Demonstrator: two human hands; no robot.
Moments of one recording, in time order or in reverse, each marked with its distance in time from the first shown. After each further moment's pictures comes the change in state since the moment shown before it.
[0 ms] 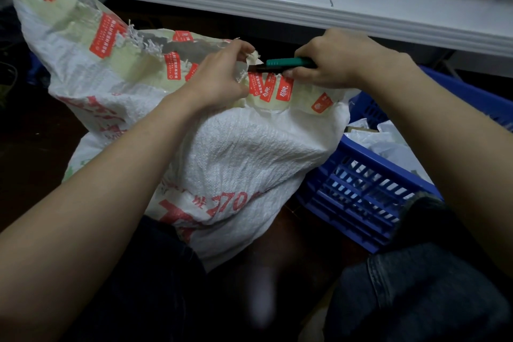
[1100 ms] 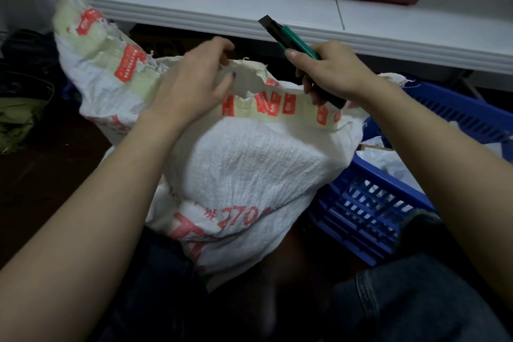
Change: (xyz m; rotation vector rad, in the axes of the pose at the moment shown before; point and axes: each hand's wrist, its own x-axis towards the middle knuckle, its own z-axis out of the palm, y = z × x) left_hand -0.011 -0.027 -0.040 0.306 0.342 0.270; right_hand 0.011 -0.013 0.001 1.020 0.139 0.171
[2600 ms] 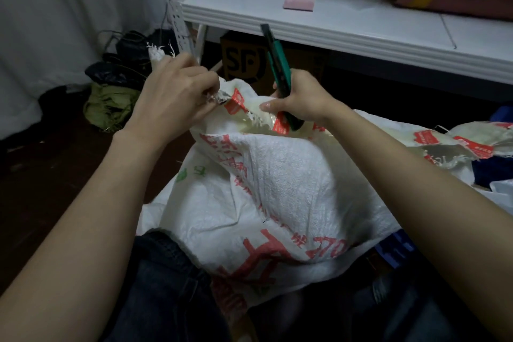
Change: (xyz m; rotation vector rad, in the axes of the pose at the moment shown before) left_hand -0.090 -0.101 -0.108 0.563 -0.019 0.084; right_hand 0.051 -0.076 0.159 0.023 -0.206 -0.161
